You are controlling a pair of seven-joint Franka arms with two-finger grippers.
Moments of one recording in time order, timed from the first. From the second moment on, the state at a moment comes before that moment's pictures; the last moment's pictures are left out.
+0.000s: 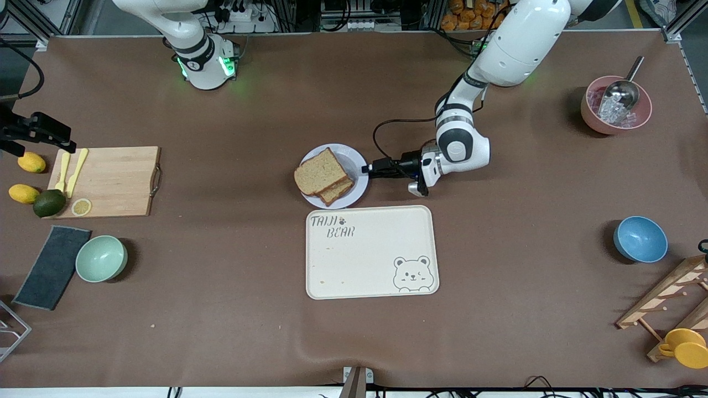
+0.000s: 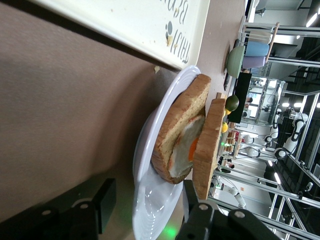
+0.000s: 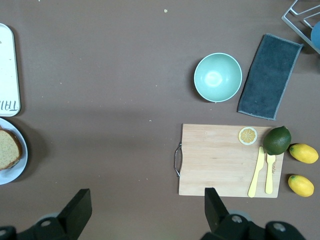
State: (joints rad) left arm -0.41 0.63 -0.22 -2.15 -1.97 2.24 1.08; right arm 0.04 0.03 -0.11 -1.51 -0.01 1.51 -0.14
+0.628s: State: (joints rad) left arm -0.43 0.67 -0.22 -2.11 -1.97 2.25 1.12; right arm 0.03 0.03 -0.11 -1.49 0.03 1.50 -0.09
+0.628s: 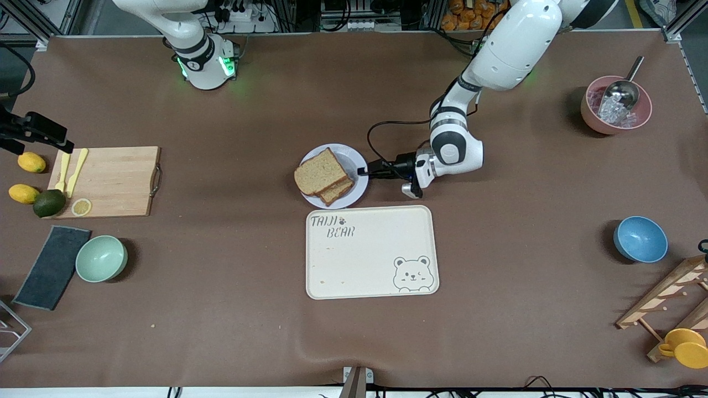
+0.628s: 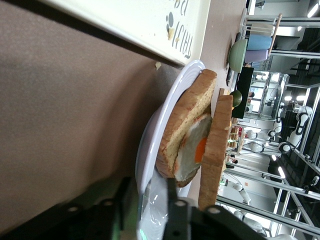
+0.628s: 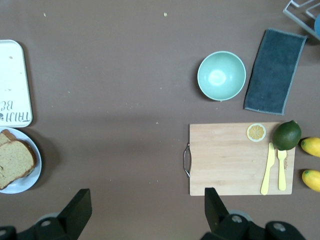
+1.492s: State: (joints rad) left arm -0.42 0.64 -0.22 -2.09 -1.97 2.24 1.21; right arm 0.04 0.03 -0.12 -1.48 0.03 1.49 -0.09
